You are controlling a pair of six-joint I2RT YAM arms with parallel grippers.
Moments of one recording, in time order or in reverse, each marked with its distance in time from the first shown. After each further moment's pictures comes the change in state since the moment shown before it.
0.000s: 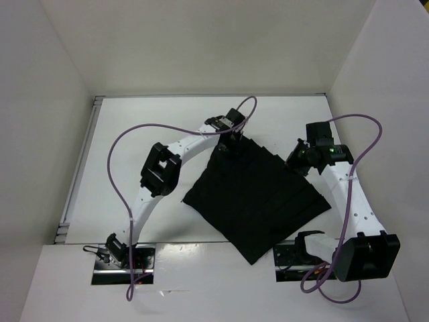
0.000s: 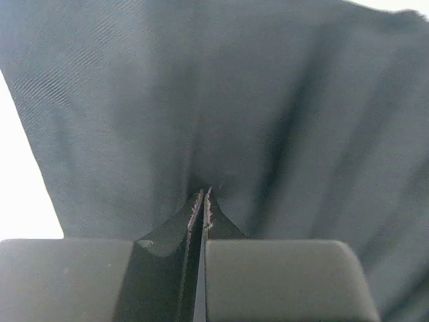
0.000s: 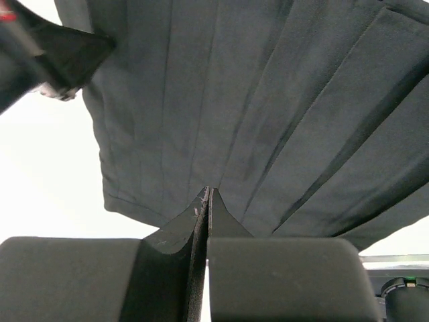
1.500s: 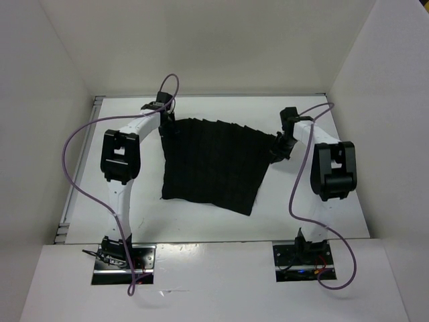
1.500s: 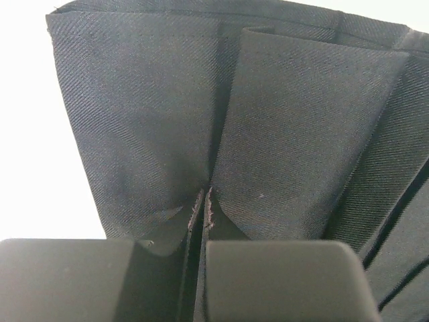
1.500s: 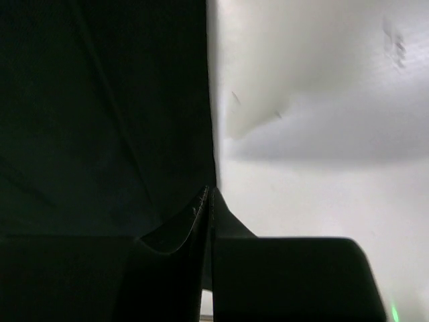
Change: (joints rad) left arm 0.502 -0.122 -0.291 0.107 -0.035 -0.075; right arm 0.015 0.736 0.269 0.129 0.032 -0.076
